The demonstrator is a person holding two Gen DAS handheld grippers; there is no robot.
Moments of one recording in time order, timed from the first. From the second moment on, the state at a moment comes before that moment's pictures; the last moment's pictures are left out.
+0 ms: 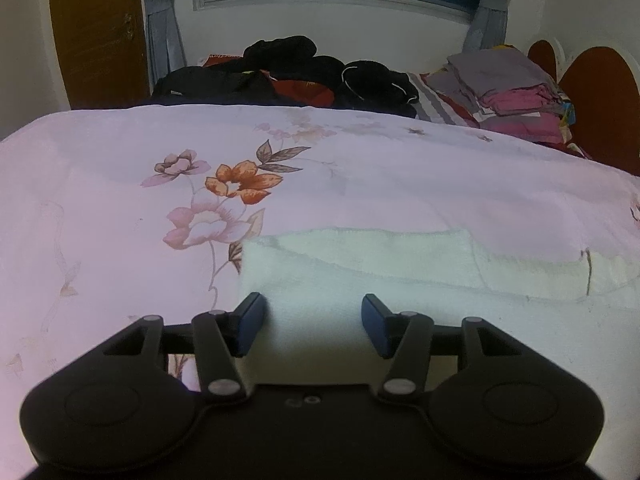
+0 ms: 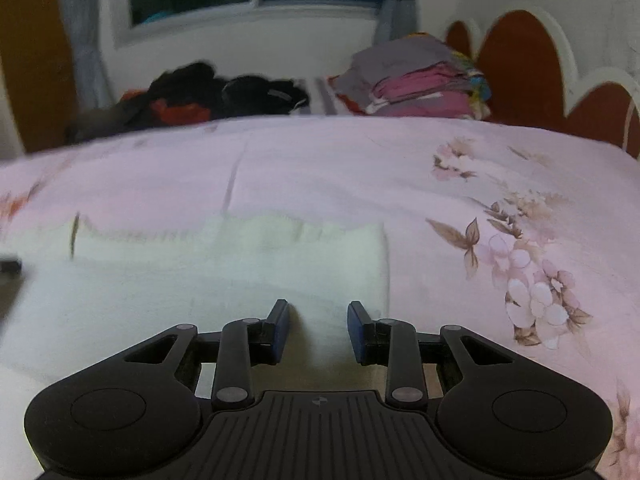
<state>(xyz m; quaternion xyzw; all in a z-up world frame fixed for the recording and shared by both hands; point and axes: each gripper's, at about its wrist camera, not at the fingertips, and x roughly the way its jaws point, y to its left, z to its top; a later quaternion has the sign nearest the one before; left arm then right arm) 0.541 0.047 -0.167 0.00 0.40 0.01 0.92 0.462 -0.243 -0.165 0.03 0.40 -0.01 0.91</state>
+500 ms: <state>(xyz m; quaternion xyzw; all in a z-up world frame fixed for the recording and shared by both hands) 0.464 0.030 -0.148 0.00 0.39 -0.04 0.92 0.424 -0.209 -0.149 0.05 0.40 0.05 0.92</state>
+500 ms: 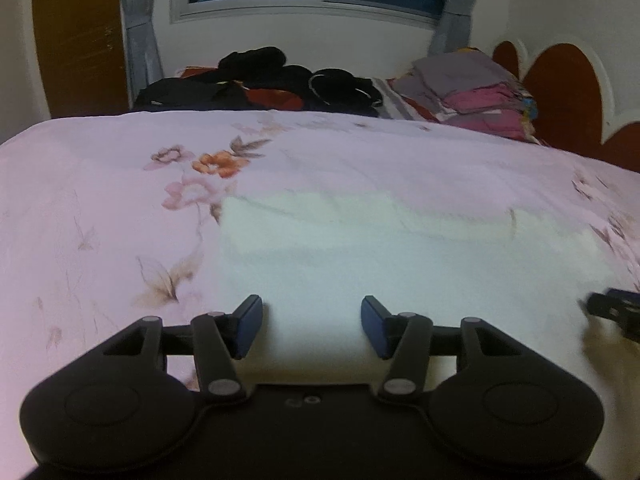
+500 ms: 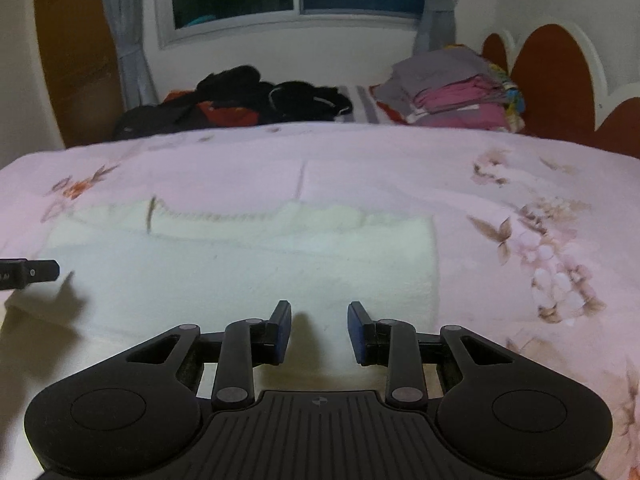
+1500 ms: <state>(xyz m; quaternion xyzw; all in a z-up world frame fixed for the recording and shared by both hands) 0.392 0.016 -0.125 0.01 0.40 0.00 0.92 0.351 -0.248 -0.142 0.09 0.42 0.09 0.90</state>
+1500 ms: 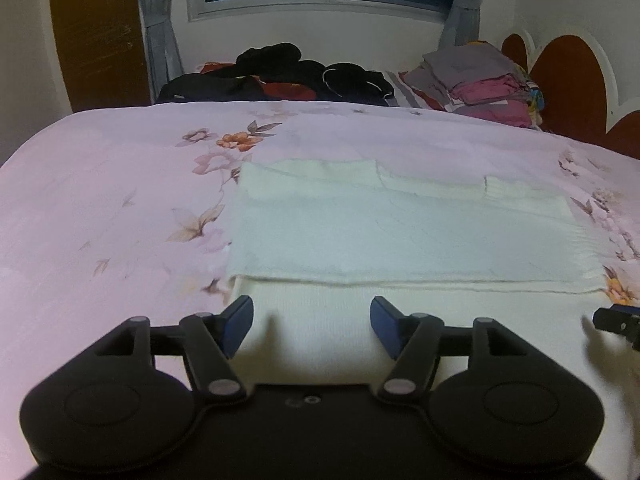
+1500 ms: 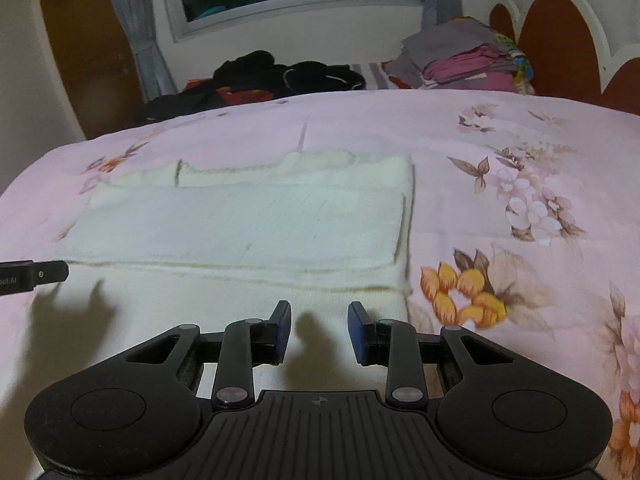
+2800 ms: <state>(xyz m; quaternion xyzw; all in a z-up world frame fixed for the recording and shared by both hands) 0.200 0.078 -0.126 0.00 0.44 -0.07 0.90 0.122 -0.209 -0.103 0.05 0.42 0.06 0.91</state>
